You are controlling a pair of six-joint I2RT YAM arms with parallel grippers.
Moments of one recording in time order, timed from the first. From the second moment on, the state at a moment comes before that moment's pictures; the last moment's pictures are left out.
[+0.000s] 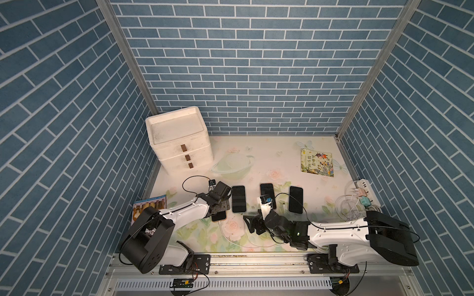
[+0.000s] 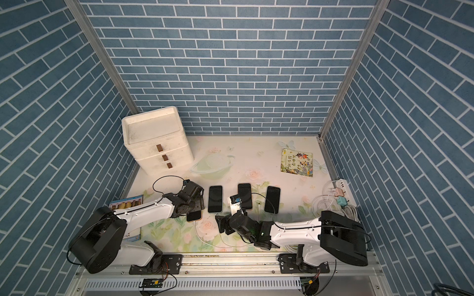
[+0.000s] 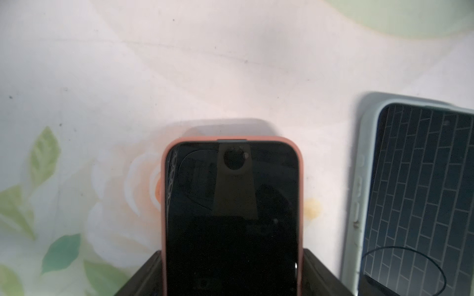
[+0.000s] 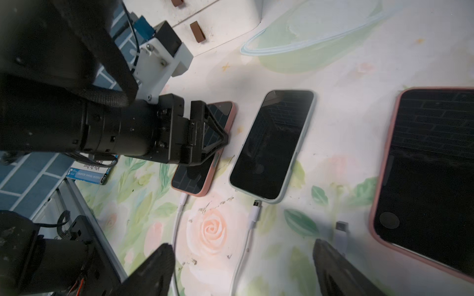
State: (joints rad) left arm -0.58 1.38 0.60 -0.39 -0.26 -0.74; right arm 1.35 1.40 0.52 0.33 0.34 0.73
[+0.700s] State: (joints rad) left arm -0.60 1.16 0.63 -0.46 -0.29 -0.82; right arm 1.38 1.79 0.70 0.63 0.09 0.64
